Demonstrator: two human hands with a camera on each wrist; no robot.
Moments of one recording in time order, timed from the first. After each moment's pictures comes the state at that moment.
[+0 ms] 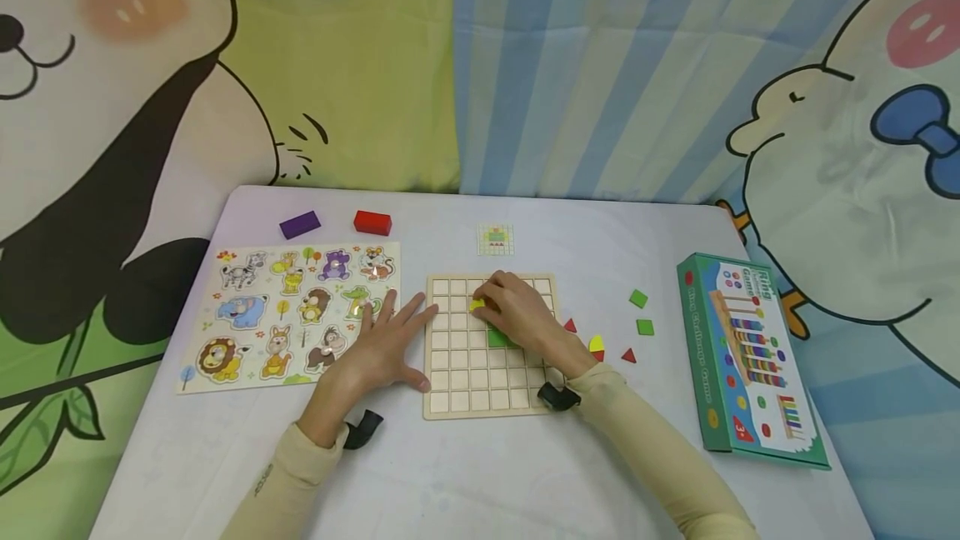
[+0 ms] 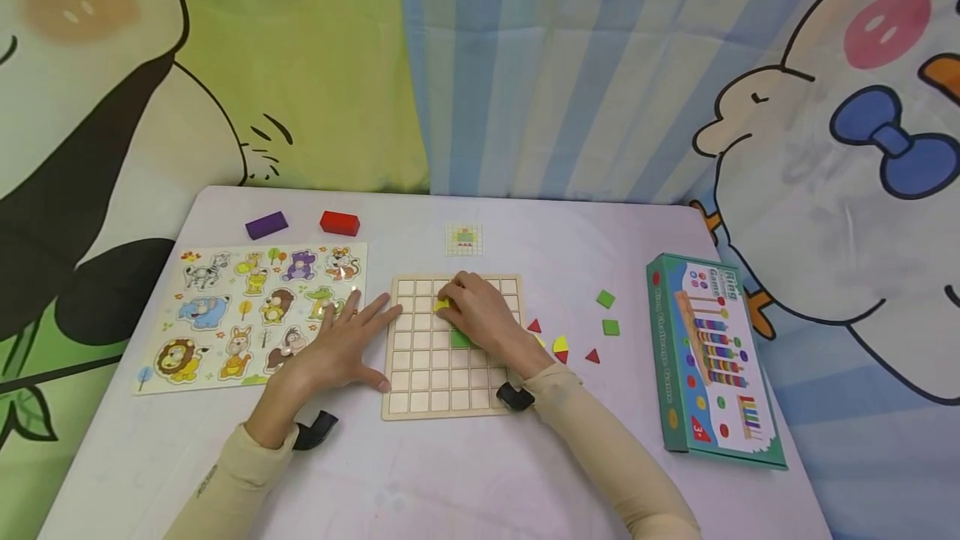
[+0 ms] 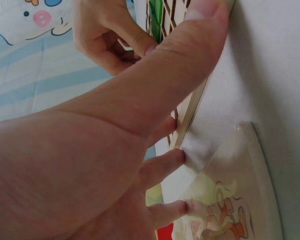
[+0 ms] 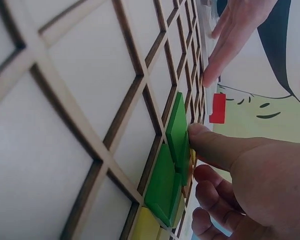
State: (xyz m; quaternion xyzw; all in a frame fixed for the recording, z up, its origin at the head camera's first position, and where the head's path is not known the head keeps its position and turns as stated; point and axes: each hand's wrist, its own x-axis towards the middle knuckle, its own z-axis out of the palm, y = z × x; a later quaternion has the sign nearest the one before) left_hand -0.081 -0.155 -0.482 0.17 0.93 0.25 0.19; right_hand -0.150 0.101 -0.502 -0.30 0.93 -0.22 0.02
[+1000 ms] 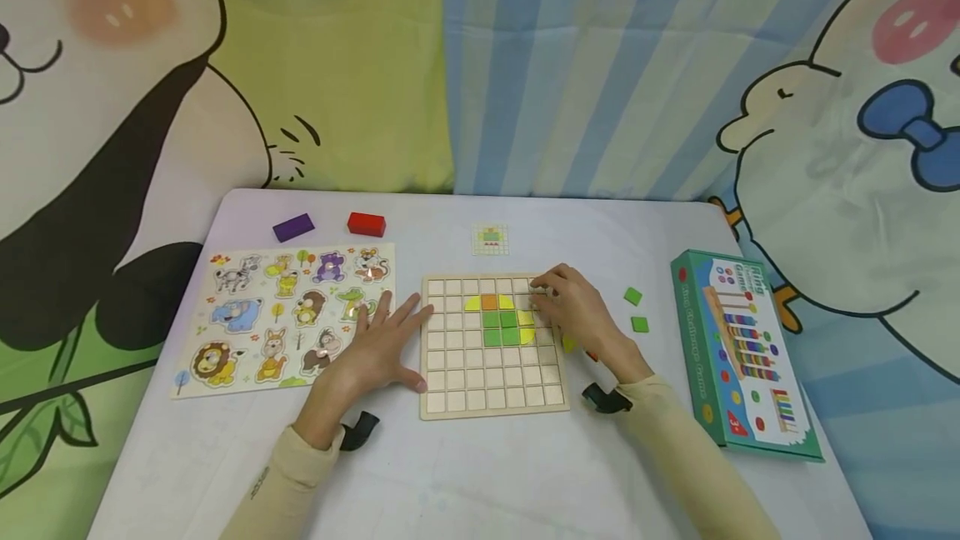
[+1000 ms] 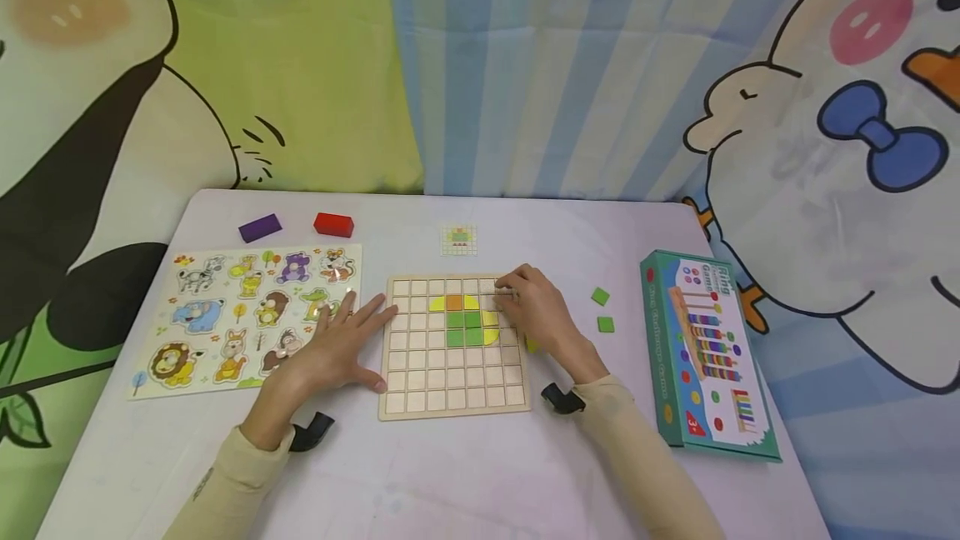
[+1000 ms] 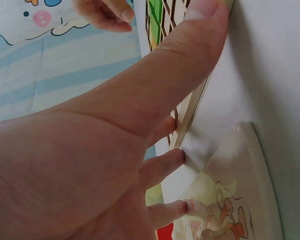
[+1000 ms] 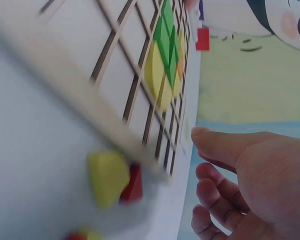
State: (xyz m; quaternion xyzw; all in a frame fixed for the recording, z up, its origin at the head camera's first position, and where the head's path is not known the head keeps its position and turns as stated) left_hand -0.080 -0.155 -0.481 0.17 0.93 0.25 0.19; right_hand -0.144 0.184 -0.487 -0.19 0.94 -0.27 0.01
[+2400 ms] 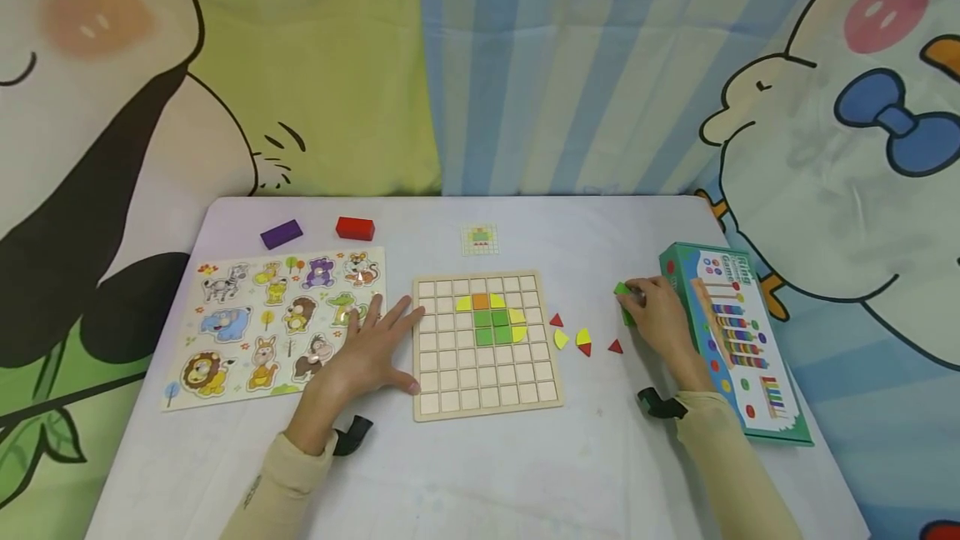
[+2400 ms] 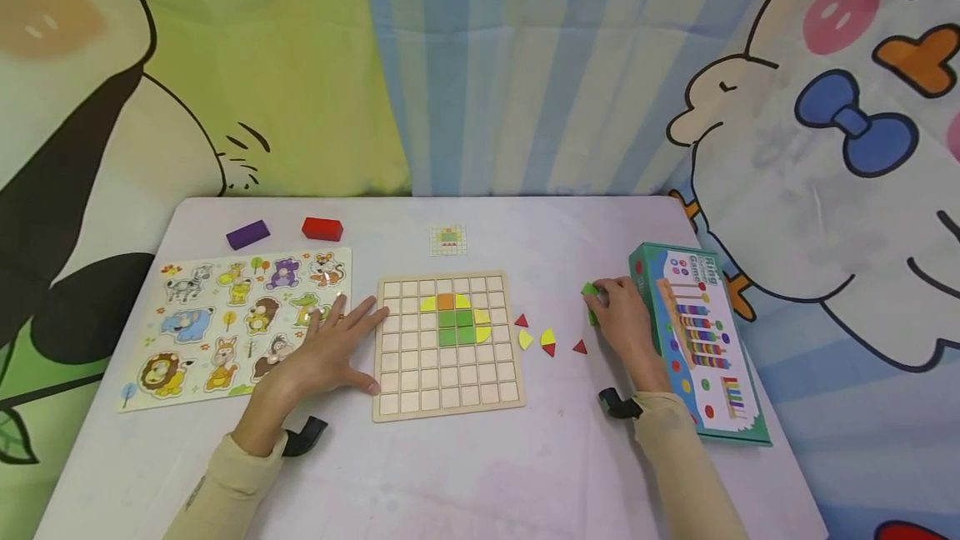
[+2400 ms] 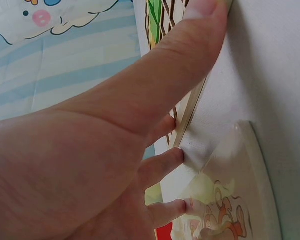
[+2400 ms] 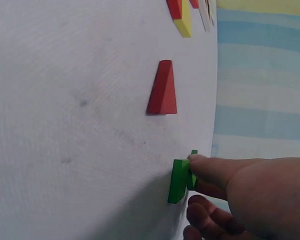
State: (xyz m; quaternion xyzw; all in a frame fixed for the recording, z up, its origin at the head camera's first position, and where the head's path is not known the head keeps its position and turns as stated) left_hand -0.080 -0.155 -0.482 0.17 0.94 0.25 0.18; right_hand -0.127 0.321 -0.515 0.00 0.97 -0.24 -0.05
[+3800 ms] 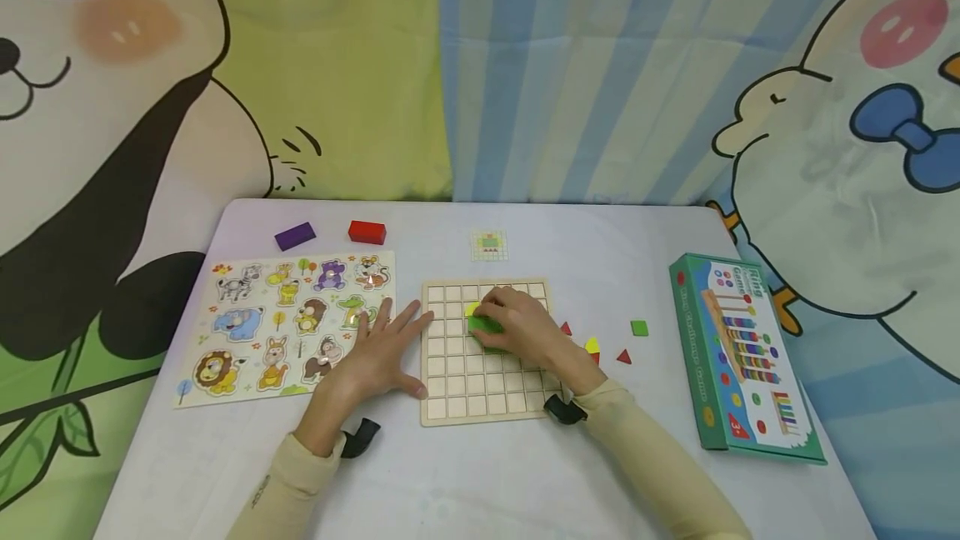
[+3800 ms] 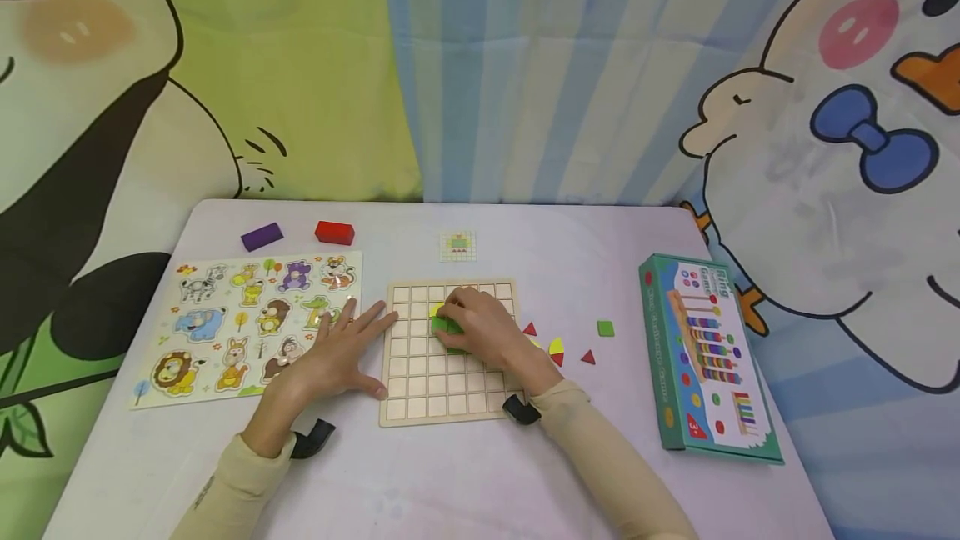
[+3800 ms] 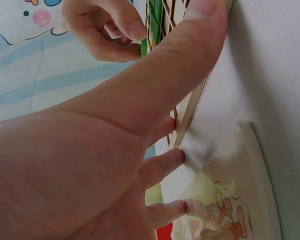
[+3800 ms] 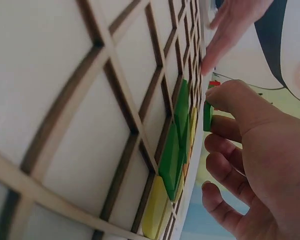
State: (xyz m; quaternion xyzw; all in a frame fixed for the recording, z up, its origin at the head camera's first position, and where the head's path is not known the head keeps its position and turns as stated) left_hand -0.080 -0.156 -0.485 0.17 0.93 0.25 0.18; right_hand -0.134 0.119 -0.503 -0.40 0.89 -0.21 -0.06
